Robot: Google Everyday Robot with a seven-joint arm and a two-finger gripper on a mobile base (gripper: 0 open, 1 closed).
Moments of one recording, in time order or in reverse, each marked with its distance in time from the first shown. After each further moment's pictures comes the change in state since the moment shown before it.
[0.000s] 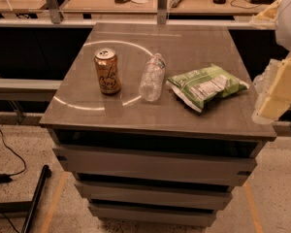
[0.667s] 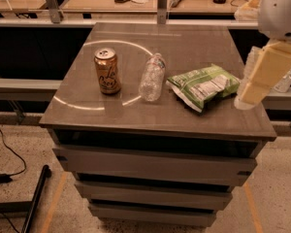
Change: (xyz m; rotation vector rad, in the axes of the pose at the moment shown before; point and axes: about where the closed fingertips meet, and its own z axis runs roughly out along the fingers) arm -0.022 -0.021 0.007 0.013 -0.055 0.000
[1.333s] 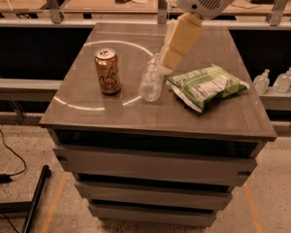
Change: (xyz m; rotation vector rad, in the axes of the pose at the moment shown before) arm -0.127 -0.051 0.060 -0.082 -0.250 -0.017
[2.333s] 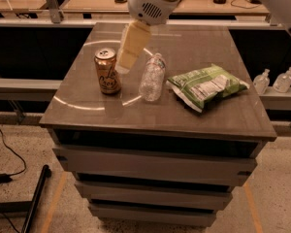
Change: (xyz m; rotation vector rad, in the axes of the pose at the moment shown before) arm -0.059 -0.017 0.074 -0.015 -0.037 -0.029
